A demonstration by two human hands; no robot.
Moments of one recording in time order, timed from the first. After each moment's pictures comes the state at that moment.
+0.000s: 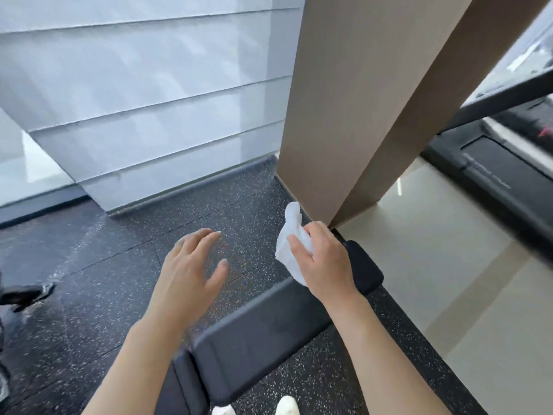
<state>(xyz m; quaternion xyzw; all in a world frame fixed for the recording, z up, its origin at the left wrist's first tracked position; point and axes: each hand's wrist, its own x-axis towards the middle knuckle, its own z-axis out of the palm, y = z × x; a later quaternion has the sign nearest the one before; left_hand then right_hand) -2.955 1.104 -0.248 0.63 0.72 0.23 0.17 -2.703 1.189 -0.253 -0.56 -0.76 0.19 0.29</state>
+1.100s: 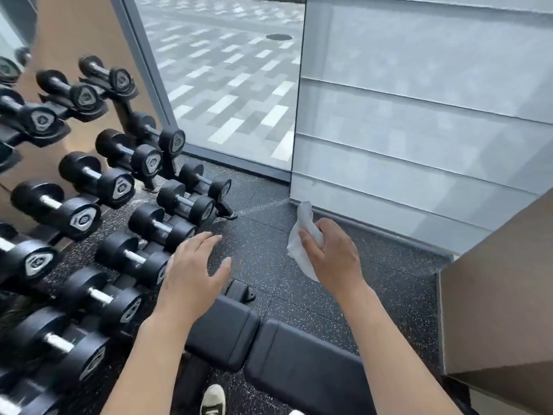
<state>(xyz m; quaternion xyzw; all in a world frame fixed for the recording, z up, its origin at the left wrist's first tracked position) -2.932 0.897 -0.151 0.21 0.94 0.25 0.00 -2.858 1.166 -0.173 -0.18 -0.91 0.32 0.20</state>
